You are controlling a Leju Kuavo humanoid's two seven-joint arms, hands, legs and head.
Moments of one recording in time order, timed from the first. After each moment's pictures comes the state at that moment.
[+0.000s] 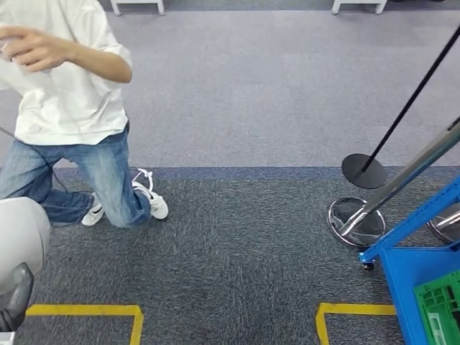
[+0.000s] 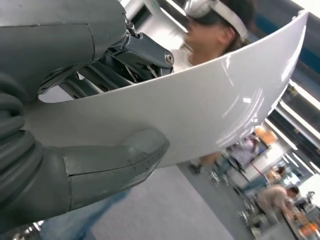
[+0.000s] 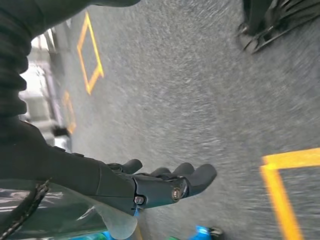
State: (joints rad) left arm 0.47 0.07 0.11 -2.08 -0.42 0.28 -0.62; right arm -0.10 0.12 -1.00 -0.23 0.85 -0.38 0.16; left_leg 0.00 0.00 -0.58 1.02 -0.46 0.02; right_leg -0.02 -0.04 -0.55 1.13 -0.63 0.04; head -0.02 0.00
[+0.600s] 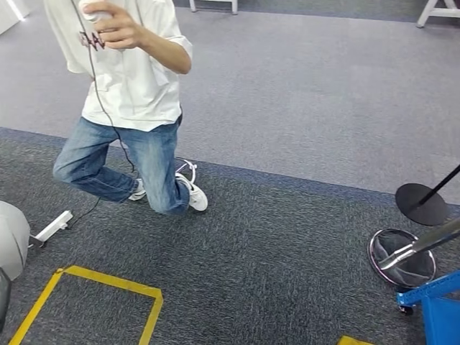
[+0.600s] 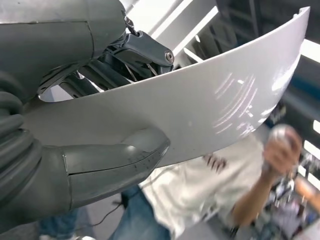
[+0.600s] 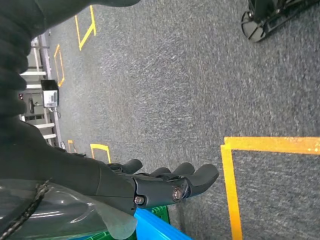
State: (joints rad) left arm 0.45 -0.01 0.23 -2.12 -0.40 0.20 -0.67; right arm -0.08 0.13 -1.02 -0.23 0.82 -0.39 0.14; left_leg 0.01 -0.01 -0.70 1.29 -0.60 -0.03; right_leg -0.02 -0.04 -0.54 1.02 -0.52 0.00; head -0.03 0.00
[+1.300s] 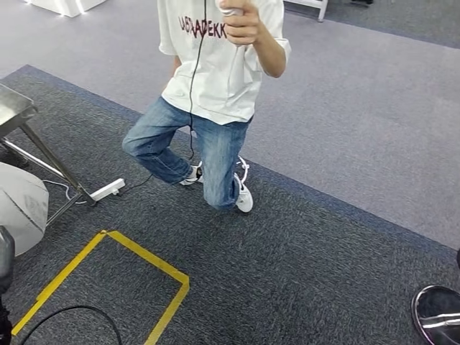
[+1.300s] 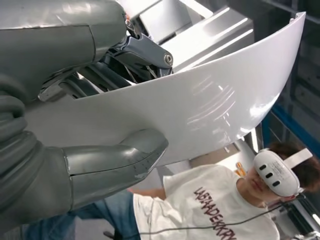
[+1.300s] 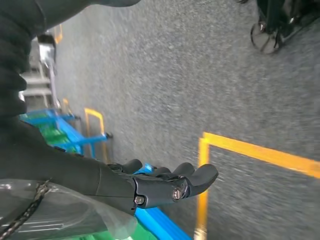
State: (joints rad) left arm 0.25 0.02 0.17 -2.04 -0.25 0.15 -0.59; right arm -0.09 0.13 -1.06 -0.23 0.83 -0.38 0.14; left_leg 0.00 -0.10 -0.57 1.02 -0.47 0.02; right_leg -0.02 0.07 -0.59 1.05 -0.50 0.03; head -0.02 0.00
